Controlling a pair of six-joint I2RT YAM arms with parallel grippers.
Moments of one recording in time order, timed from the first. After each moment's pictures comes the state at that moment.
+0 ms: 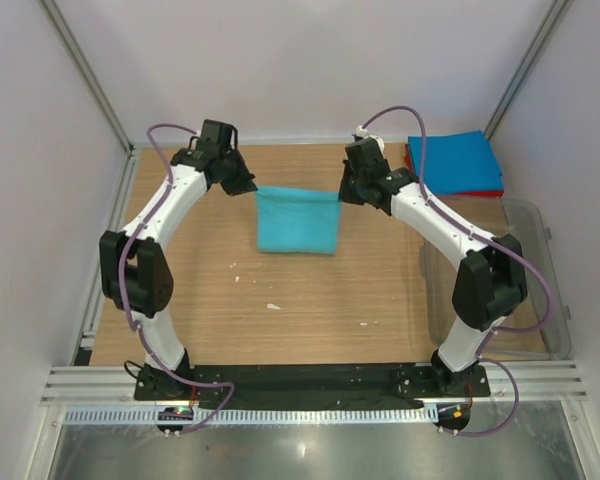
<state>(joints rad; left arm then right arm) -0.28 1.79 1.64 -0.70 0.09 -0.73 0.50 1.70 1.45 -0.50 0.17 0.54</state>
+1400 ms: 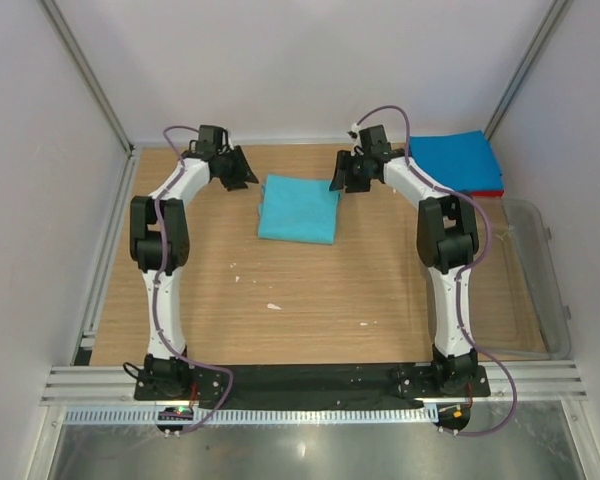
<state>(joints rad) -0.14 2.27 1.88 -0.48 0.29 -0.54 0.27 2.26 1.88 -0.48 -0.28 0.31</state>
